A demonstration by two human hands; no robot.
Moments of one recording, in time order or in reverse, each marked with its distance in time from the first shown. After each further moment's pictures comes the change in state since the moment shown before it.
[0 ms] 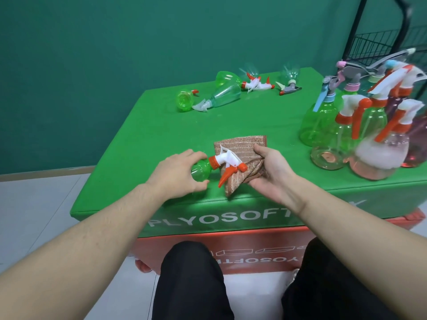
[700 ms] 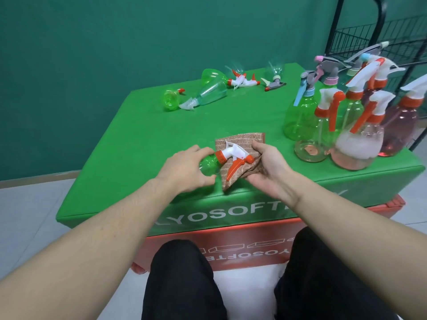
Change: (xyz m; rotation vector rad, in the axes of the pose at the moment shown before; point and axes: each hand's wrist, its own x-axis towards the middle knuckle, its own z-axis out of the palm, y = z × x) left_hand 0.022 0.044 0.009 -0.005 -0.041 0.001; right_hand 0.000 -0.011 -0.026 0.033 0.053 -0.019
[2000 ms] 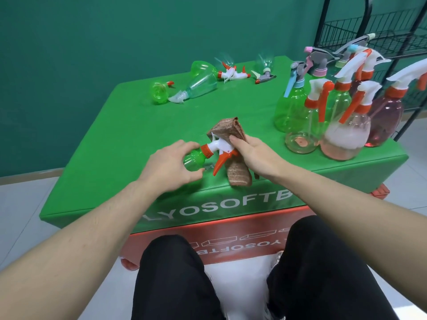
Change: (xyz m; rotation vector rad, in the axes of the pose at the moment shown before) left_hand -0.016 -0.008 0.003 -0.071 0.105 0.016; right_hand -0.013 -0.006 -0.007 -1.093 -0.179 -0.495
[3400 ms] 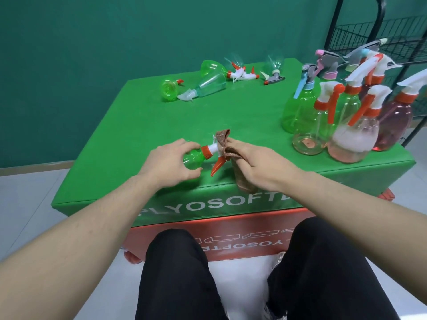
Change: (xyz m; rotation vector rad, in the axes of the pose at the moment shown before) left_hand -0.007 -0.019 -0.006 0.073 -0.043 -0.020; right_hand -0.015 0.002 -0.001 -0.698 -0.144 -0.249
